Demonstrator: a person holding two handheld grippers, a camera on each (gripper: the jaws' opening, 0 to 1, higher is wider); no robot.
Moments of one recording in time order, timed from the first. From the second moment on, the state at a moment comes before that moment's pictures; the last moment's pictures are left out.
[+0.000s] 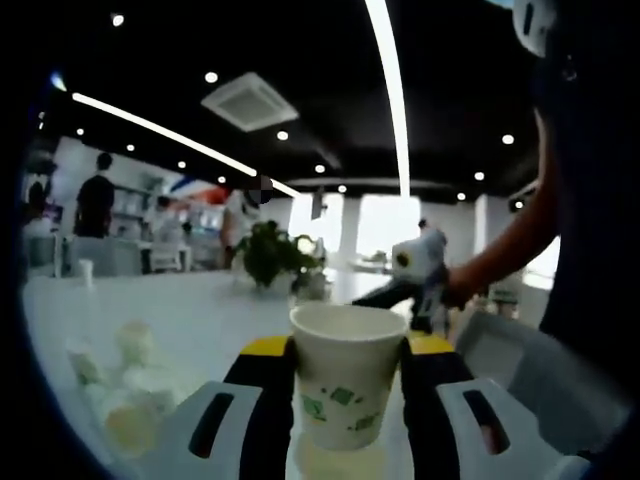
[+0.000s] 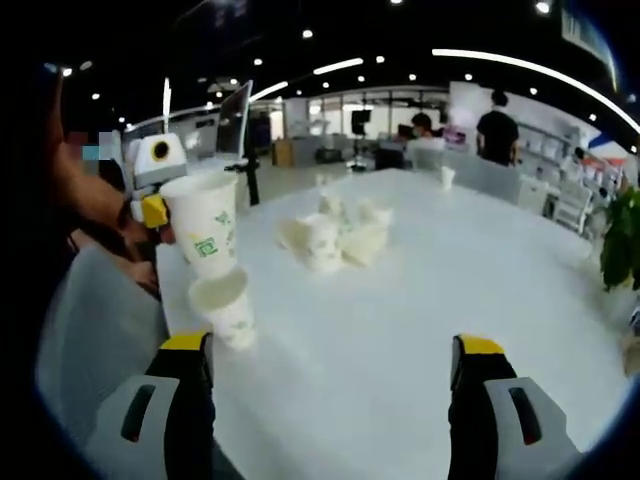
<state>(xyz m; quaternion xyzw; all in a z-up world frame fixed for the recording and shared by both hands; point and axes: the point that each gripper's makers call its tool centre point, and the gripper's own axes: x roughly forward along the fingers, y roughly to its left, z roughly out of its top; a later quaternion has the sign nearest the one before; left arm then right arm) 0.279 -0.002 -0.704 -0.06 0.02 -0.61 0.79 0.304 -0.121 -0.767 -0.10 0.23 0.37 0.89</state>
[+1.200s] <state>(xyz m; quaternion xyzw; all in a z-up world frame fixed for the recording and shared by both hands) 0.272 0.001 -0.766 -0.03 0.09 -0.61 0.79 0.316 -0.109 -0.735 -0.04 0.16 0.39 0.91</state>
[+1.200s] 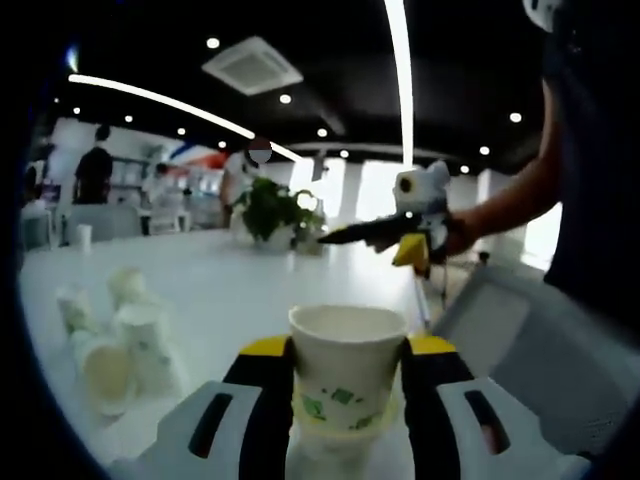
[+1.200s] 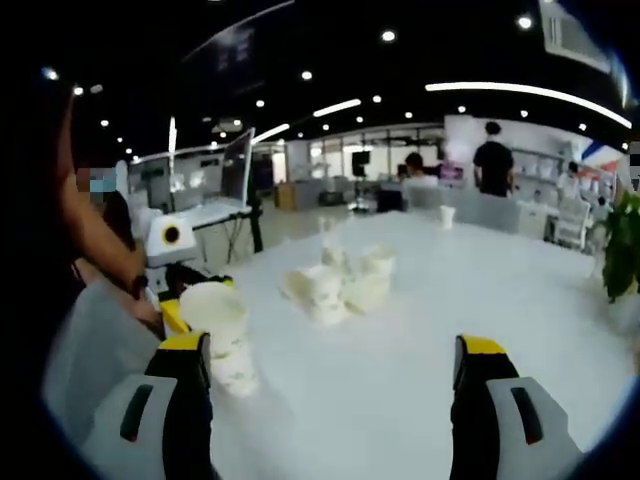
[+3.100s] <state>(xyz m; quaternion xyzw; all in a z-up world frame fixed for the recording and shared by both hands) 0.325 0.061 -0.749 0.01 0.14 -0.50 0.85 0.335 -0.105 -0.739 -0.05 0.16 0.39 0.90</state>
